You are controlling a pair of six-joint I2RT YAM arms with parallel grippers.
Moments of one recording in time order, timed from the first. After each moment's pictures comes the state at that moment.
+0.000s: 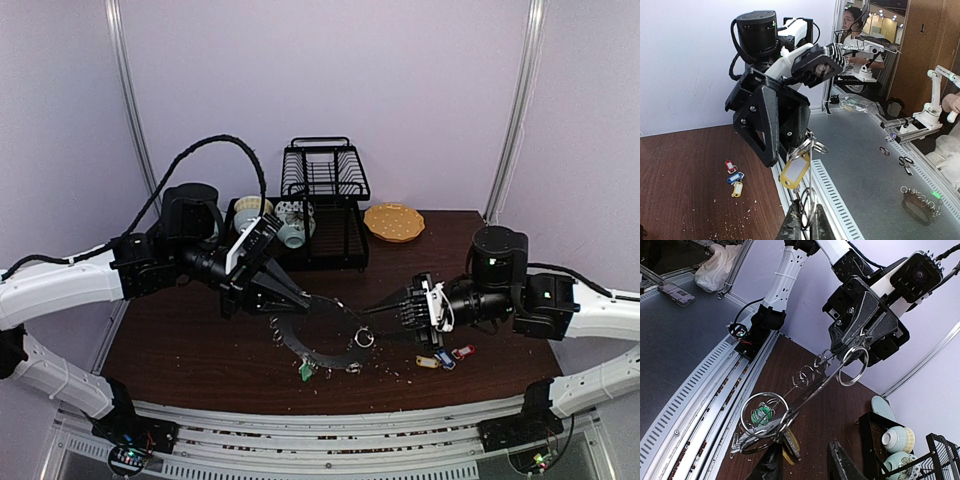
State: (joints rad) left arm -0.92 1.27 1.06 -0.08 1.00 0.18; right arm 1.07 1.02 0.81 -0.04 -0.49 -0.70
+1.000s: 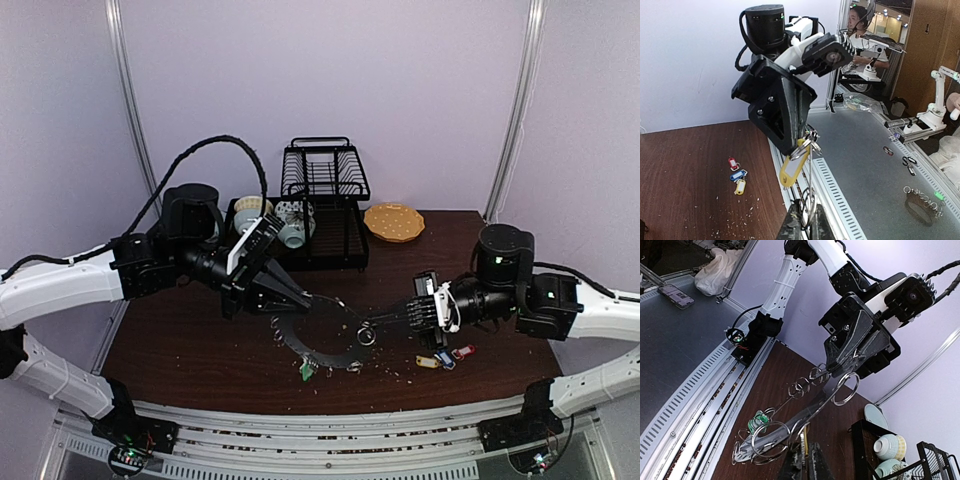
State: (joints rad) left arm -0.93 1.27 1.06 -0.08 0.98 0.18; right arm 1.07 1.00 0.81 -0.02 -0.50 -0.73
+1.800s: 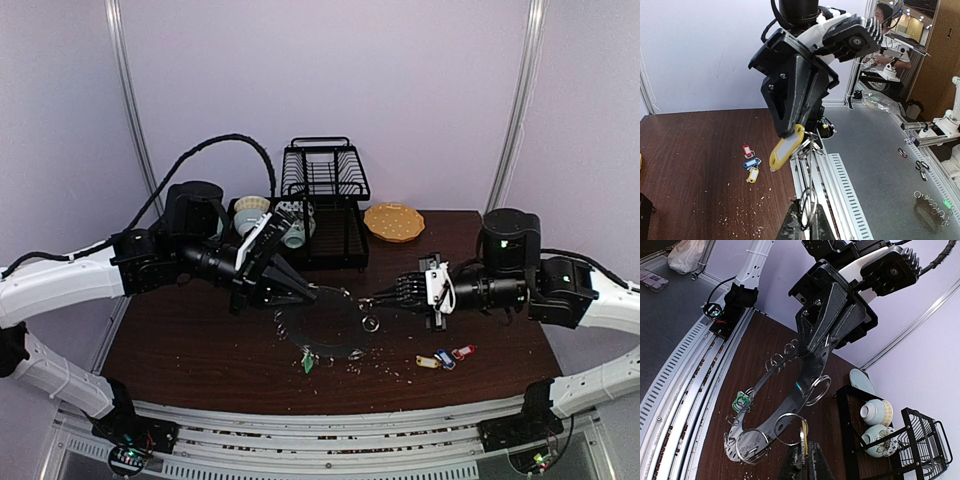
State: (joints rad) left arm -0.93 1.28 1.09 -0.14 0.86 0.14; right arm 1.08 0.99 0.93 -0.23 -0.30 -0.73
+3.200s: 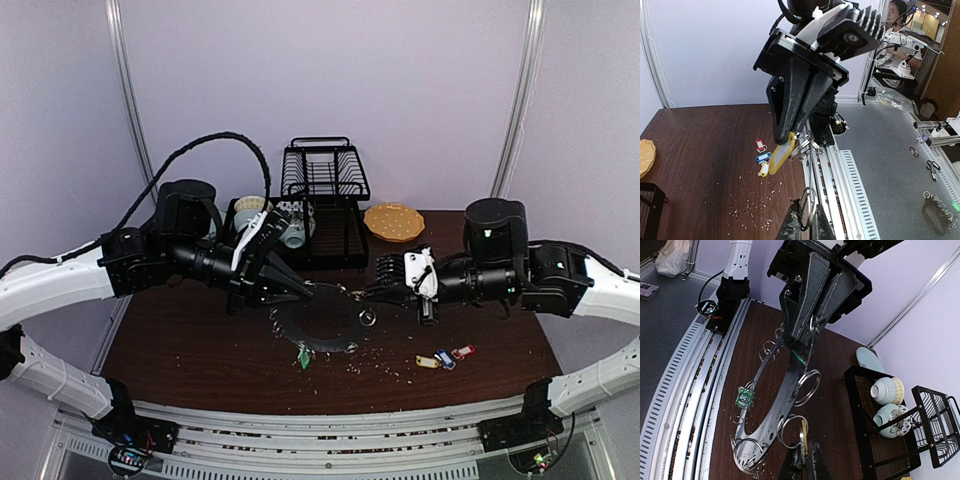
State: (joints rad) left arm -0.96 1.24 1.10 -0.21 0.74 0.17; right arm 1.09 1.08 1.04 -0.34 -0.21 -0.62
